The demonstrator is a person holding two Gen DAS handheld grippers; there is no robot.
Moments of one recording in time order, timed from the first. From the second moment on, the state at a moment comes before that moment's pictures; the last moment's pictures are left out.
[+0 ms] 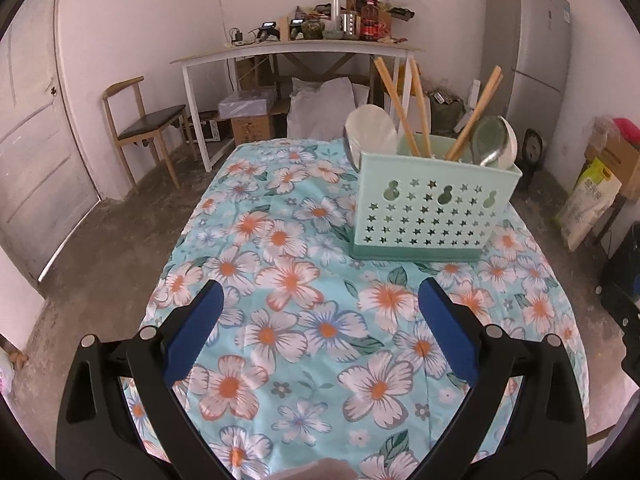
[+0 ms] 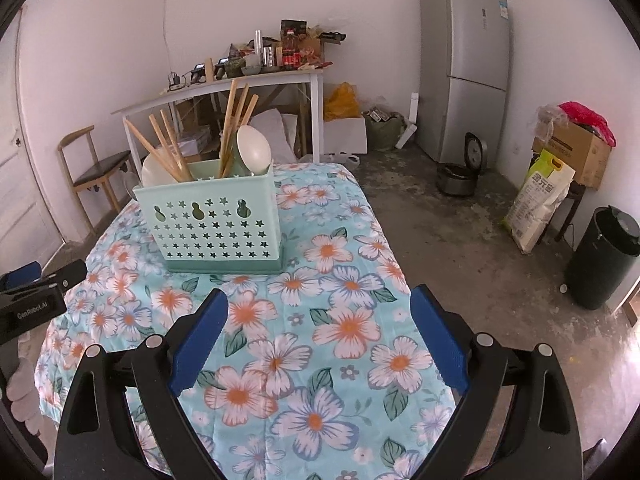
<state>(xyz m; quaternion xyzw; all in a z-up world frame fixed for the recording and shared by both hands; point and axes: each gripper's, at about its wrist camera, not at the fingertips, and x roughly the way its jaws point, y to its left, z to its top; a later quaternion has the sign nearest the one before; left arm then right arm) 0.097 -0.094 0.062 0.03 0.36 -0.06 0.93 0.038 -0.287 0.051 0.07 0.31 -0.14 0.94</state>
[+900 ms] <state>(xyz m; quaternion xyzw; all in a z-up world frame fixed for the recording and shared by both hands) 0.105 -0.101 0.056 0.04 0.38 -0.05 0.92 0.041 -0.292 0.046 0.08 0.32 -0.14 0.93</state>
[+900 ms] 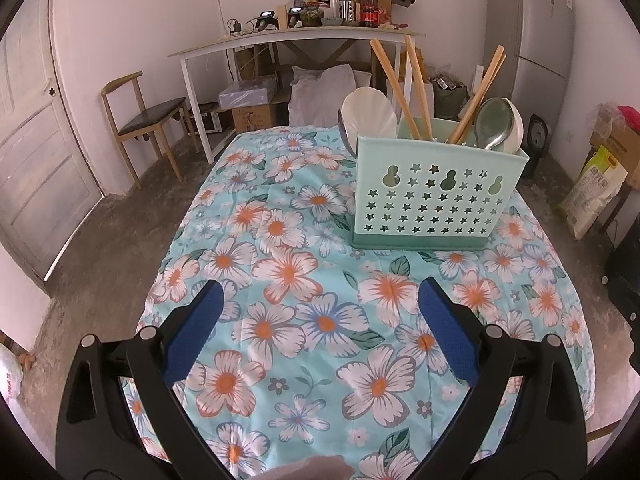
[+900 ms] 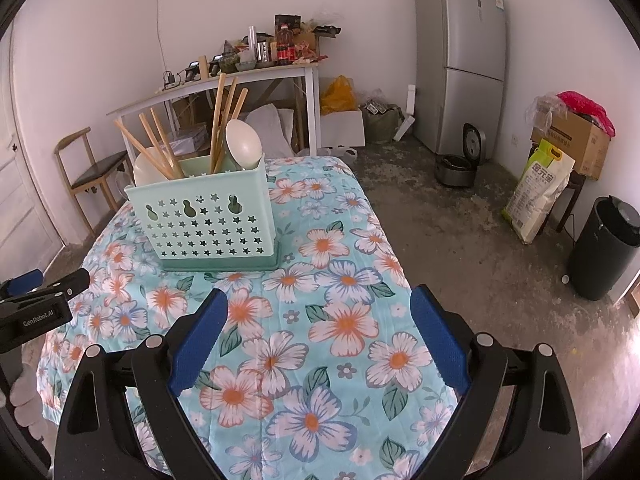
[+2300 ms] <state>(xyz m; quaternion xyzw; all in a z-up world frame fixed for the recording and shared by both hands) 0.107 -0.038 0.061 0.04 0.37 0.02 0.93 0.055 -0.272 0.048 0.07 0.31 -0.14 0.94</state>
